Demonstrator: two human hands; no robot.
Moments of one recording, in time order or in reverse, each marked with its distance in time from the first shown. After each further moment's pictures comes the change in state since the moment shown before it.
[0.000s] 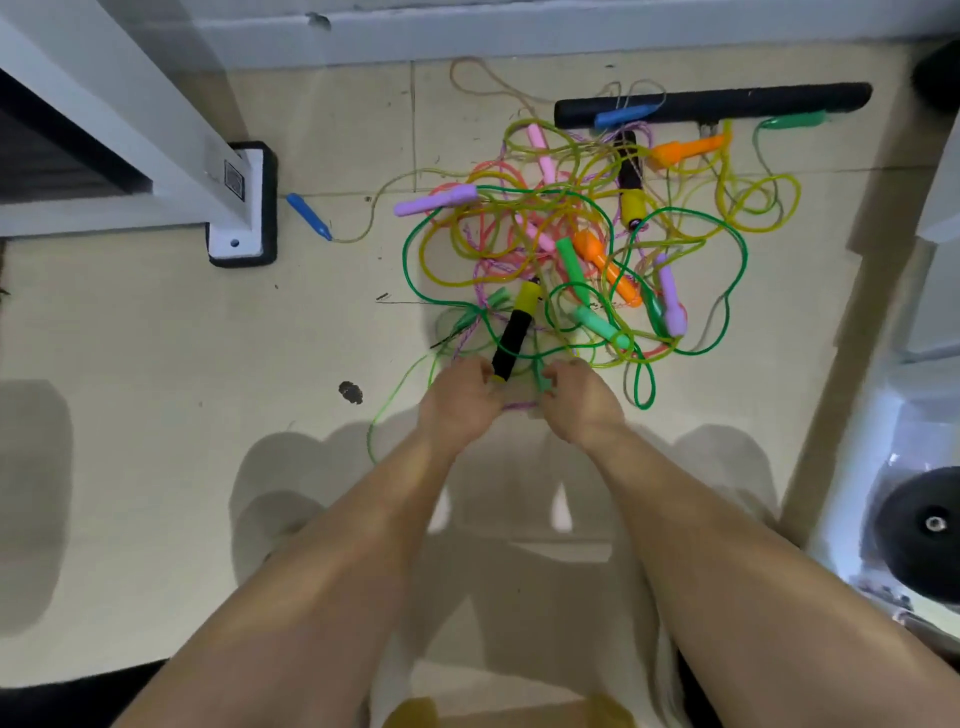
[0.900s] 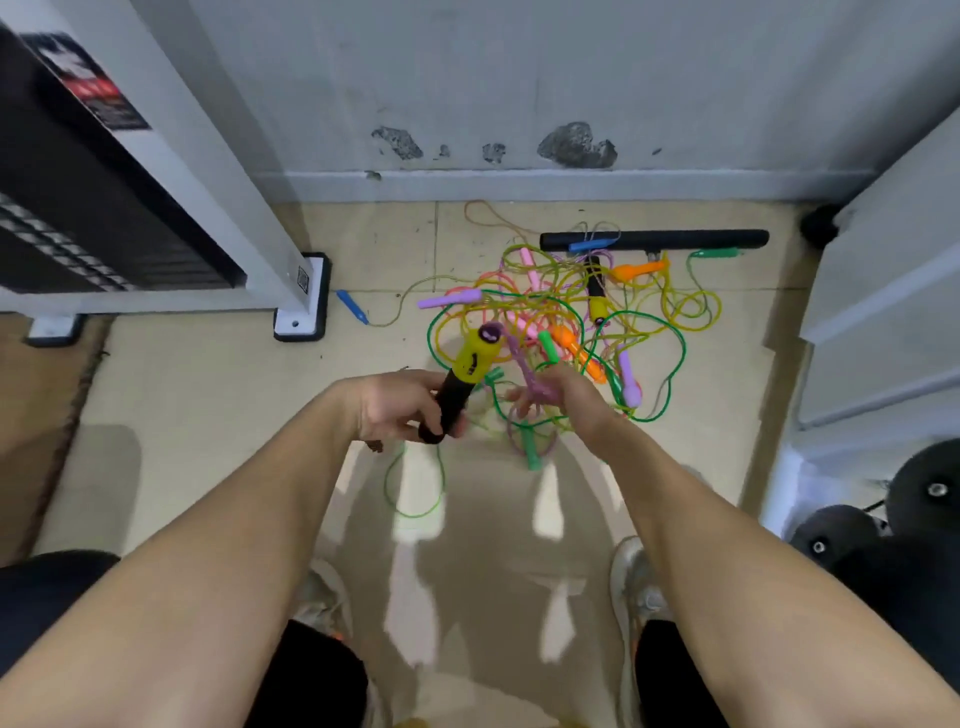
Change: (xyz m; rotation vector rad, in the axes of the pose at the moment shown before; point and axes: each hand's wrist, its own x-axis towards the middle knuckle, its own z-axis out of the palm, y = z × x) left_hand -0.099 0.036 -0.178 -0.604 -0.596 0.015; right_hand -0.096 -0.073 -0.135 0.859 -0.189 -0.140
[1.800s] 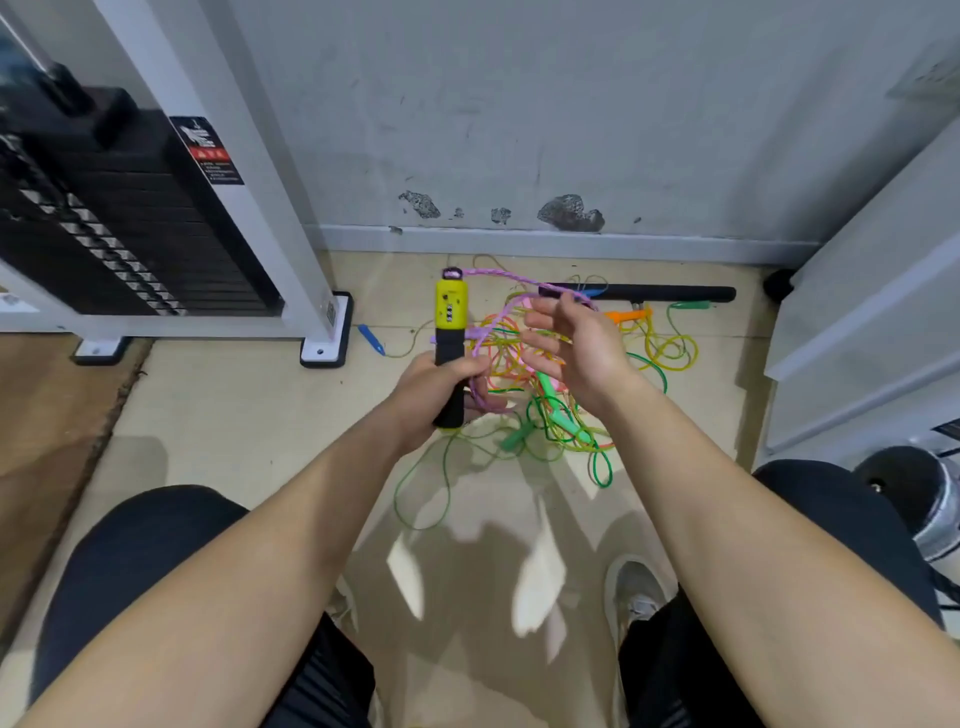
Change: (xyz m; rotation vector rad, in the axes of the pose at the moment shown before) left_hand -0.078 0.027 0.073 -0.369 0.385 0.451; right_hand -0.077 -0.108 0.025 0.453 0.193 -0.163
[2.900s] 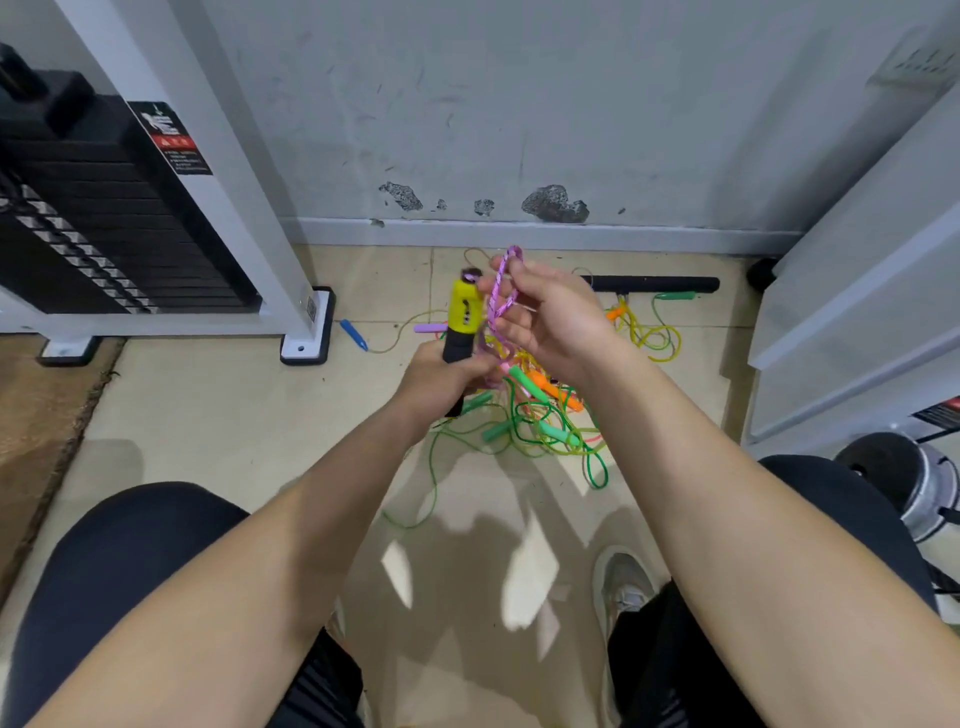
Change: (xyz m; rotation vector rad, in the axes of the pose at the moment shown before) left_hand 0.011 -0.004 0.024 0.178 0.087 0.162; right_hand -0.010 -0.027 0.021 0.104 -0.183 -0.043
